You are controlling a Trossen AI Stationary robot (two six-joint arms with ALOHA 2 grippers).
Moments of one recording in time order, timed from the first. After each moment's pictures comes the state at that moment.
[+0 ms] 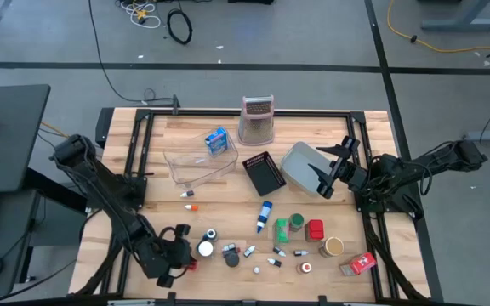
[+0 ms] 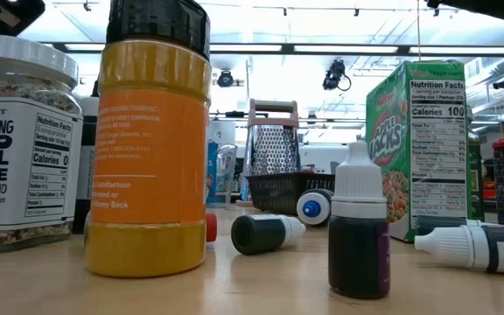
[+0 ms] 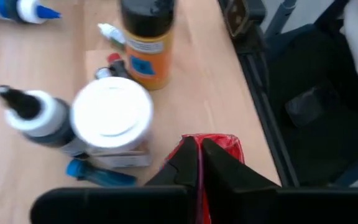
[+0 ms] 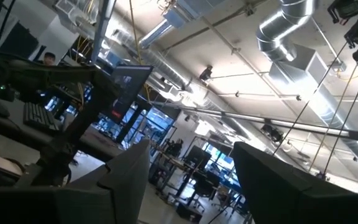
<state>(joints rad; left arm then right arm) -0.87 1.43 0.88 -0.30 -0.37 -0.60 0.23 0.75 0.29 0.96 0.37 -0.82</state>
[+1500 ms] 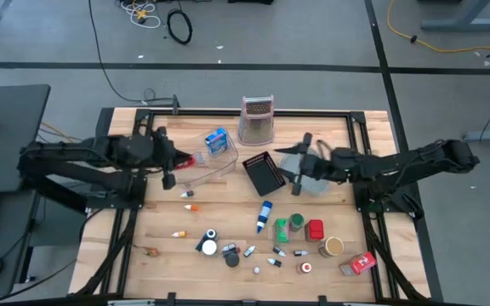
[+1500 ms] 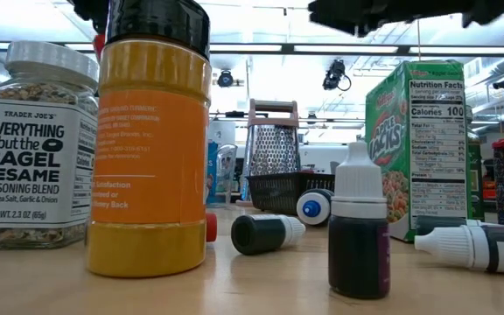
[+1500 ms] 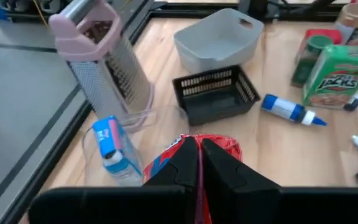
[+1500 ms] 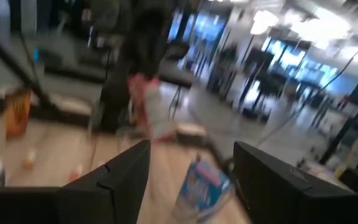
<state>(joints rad) -0.01 0.78 0.88 -0.64 -0.32 -0.05 0.08 1.13 0.65 0.44 0.30 -0.32</state>
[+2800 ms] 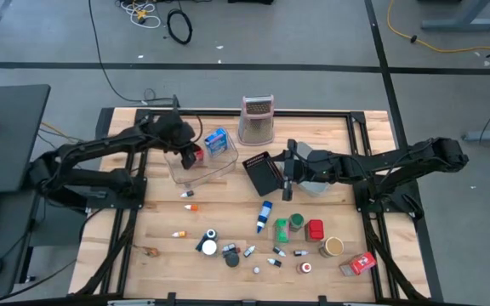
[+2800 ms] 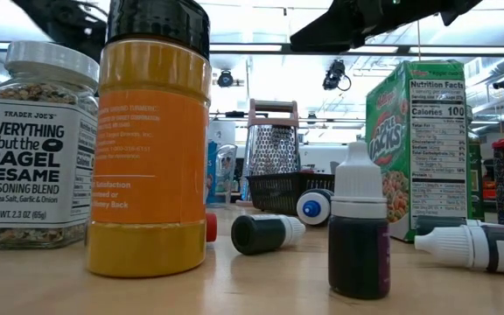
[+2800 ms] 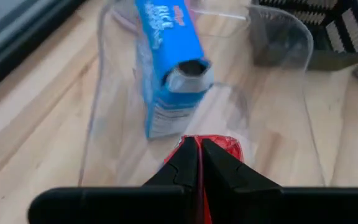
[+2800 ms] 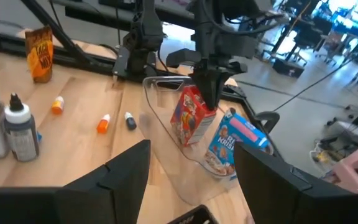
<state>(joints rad) 0.61 1.09 0.61 -0.34 0.17 0.02 0.07 1.26 0.77 0.21 0.24 -0.23</state>
